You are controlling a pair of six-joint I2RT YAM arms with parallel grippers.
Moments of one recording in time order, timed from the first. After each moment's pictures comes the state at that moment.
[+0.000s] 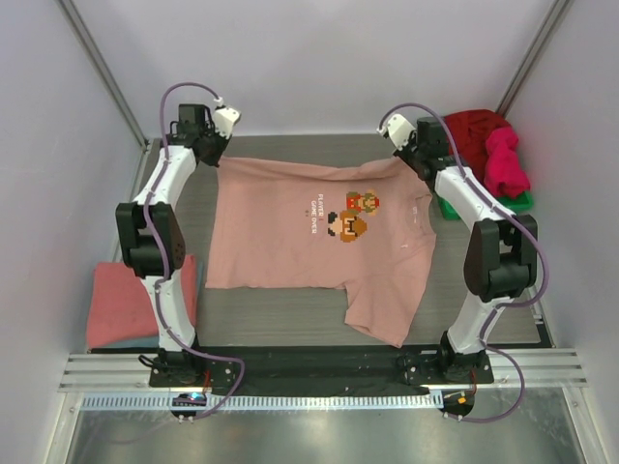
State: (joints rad) left arm -0.04 2.06 1.86 -0.53 0.16 0.51; right arm 0.13 1.81 1.46 -0.20 0.08 -0.78
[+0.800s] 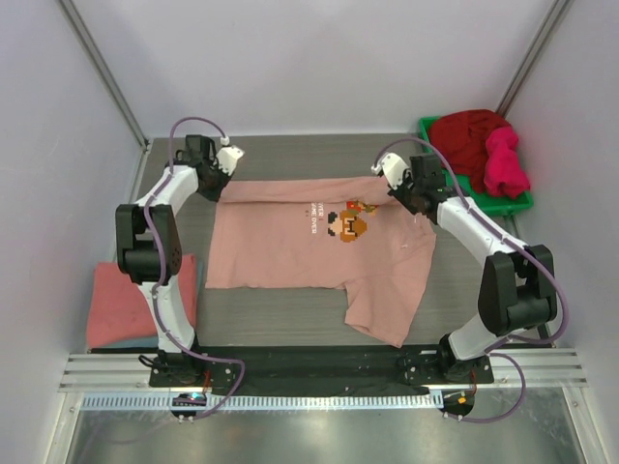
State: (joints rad) left arm -0.04 1.99 1.56 -0.55 0.15 0.57; right arm 0.20 1.56 1.14 -0.32 0.03 -0.68
